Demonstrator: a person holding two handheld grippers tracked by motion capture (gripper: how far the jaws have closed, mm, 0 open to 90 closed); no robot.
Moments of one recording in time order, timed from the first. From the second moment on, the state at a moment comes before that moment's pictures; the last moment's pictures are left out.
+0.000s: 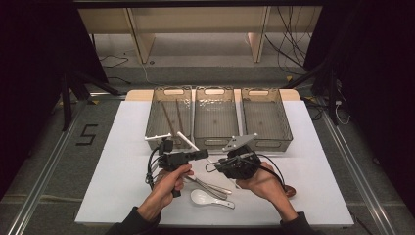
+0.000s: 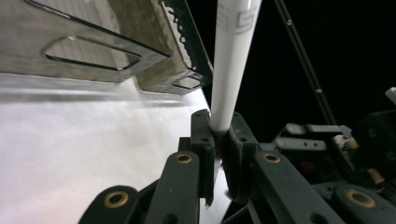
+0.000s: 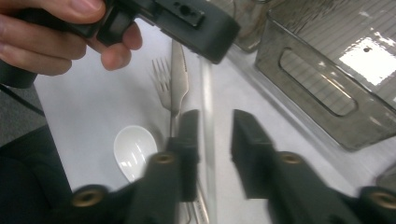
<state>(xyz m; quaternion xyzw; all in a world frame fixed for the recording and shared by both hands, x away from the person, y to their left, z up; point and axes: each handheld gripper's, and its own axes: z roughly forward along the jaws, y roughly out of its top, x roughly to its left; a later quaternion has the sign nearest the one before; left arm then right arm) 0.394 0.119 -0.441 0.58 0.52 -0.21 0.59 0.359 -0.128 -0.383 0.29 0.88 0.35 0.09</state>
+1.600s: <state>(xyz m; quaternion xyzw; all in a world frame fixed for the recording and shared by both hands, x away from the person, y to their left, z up) 0.498 0.246 -0.356 0.59 0.59 -0.02 0.55 0.350 -0.158 -0.403 0.32 0.87 0.36 0.09</state>
